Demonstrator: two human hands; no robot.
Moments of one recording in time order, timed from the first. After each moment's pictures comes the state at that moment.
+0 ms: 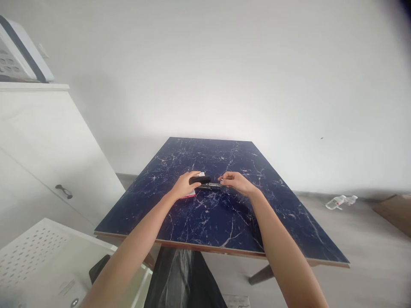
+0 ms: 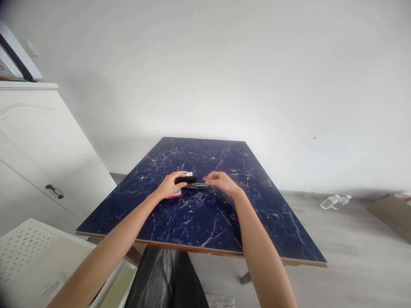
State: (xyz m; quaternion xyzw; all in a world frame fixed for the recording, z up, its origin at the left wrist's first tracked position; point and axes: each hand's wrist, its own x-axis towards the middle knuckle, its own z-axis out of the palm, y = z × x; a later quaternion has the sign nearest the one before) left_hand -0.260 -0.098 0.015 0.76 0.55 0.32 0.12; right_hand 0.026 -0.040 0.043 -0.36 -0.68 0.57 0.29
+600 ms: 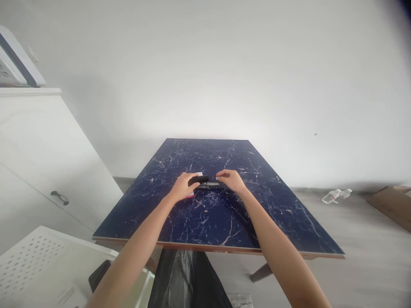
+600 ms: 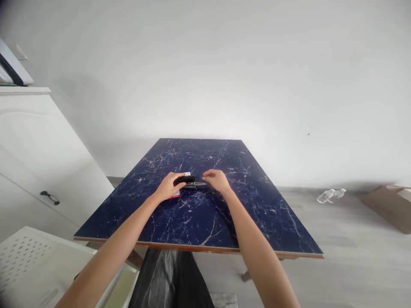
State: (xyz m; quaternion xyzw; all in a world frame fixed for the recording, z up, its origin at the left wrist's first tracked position) left_hand -0.256 -0.101 0.013 0.76 0.56 0.30 0.08; right_hand 0.009 -0.028 0.014 -0.45 -0.73 0.35 0.38
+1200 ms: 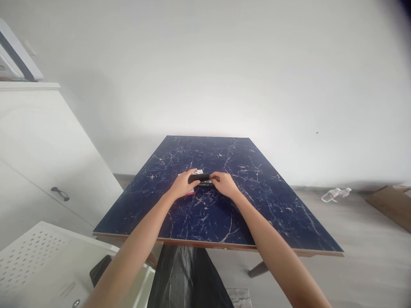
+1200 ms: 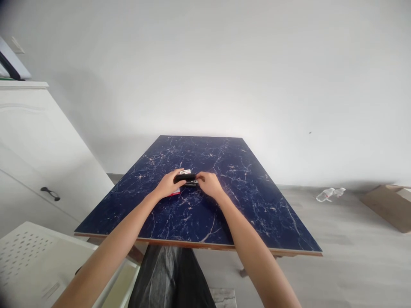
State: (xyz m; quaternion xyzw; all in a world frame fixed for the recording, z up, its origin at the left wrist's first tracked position) left_hand -0.258 -0.101 0.013 0.75 0.58 0.29 0.12; right_hand -0.018 -0.058 0.019 -0.43 -0.82 0.21 0.32
